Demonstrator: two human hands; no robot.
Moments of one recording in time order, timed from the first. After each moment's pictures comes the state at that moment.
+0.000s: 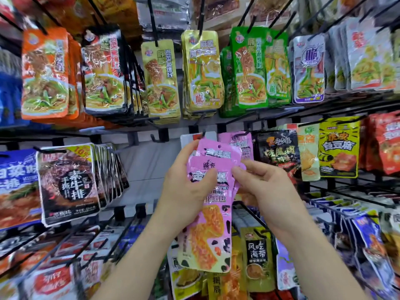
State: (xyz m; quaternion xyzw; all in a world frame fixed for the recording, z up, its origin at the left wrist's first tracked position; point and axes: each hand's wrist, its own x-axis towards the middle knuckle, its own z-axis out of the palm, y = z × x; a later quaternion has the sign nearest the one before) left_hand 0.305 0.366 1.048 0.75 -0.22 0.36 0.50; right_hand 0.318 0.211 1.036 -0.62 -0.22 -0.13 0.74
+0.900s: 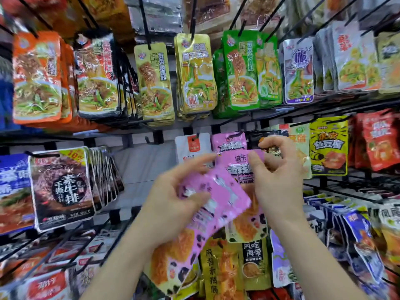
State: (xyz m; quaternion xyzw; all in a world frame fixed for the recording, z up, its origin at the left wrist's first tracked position) left_hand 0.281 0.382 1.048 0.79 -0.29 0.30 0.45; right_hand 0.322 0.209 1.041 -0.57 -0.20 -0.38 0.70
